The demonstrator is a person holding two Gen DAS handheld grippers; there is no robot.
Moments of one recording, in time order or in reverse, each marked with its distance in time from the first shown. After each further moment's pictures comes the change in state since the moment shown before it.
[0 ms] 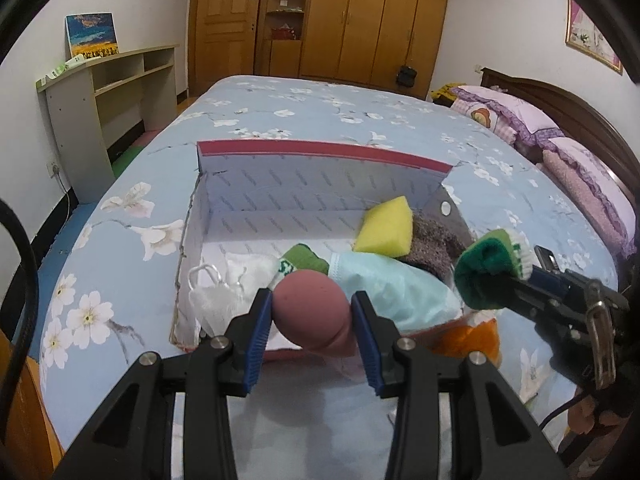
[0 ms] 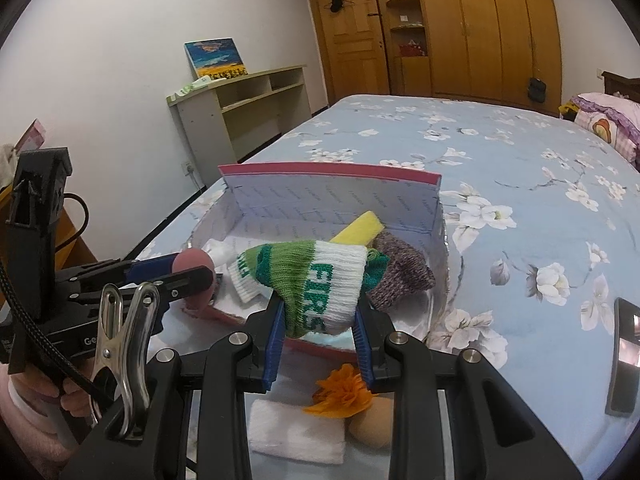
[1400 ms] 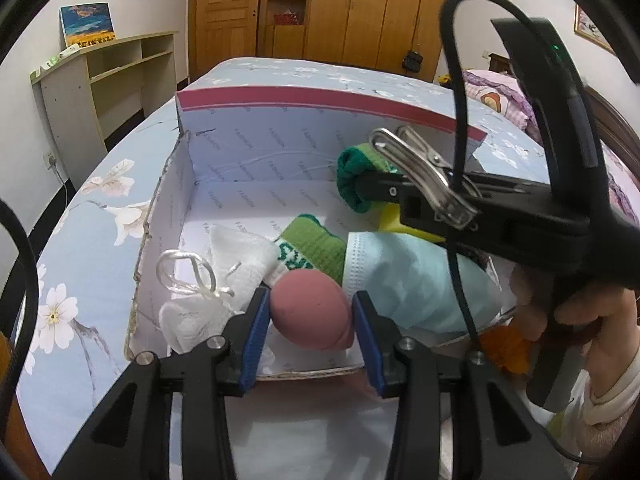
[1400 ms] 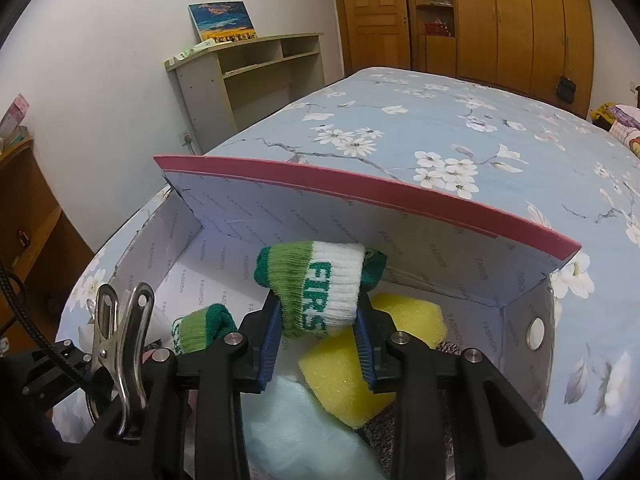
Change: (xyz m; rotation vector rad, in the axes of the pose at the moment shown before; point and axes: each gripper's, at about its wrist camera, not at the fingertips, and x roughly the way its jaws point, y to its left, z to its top) left arm 0.058 0.006 -0.007 0.006 0.053 0.016; right arm 0.143 -0.002 0.055 -0.080 0.109 0.027
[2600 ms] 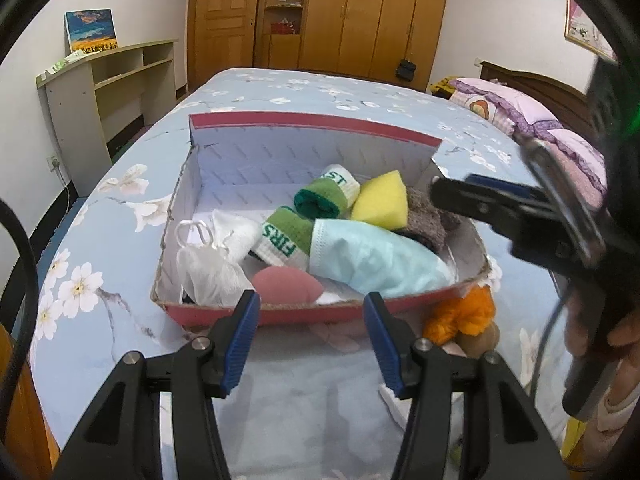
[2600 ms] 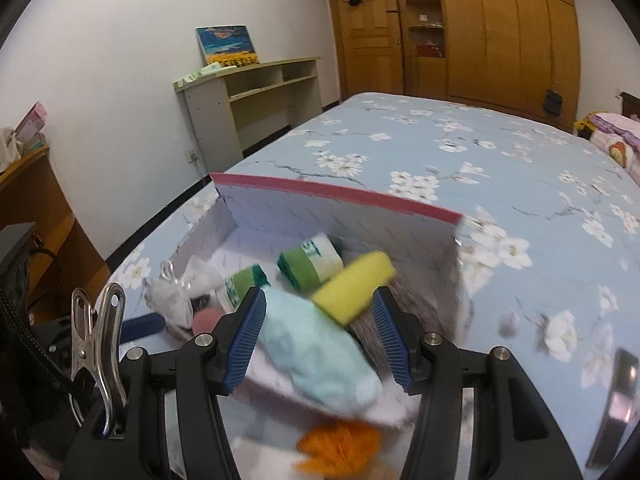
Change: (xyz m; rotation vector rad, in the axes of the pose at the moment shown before) left arm -0.061 -0.014 -0.025 -0.003 -0.025 -0.018; right arm -0.111 0.005 -0.035 0.015 -0.076 -0.026
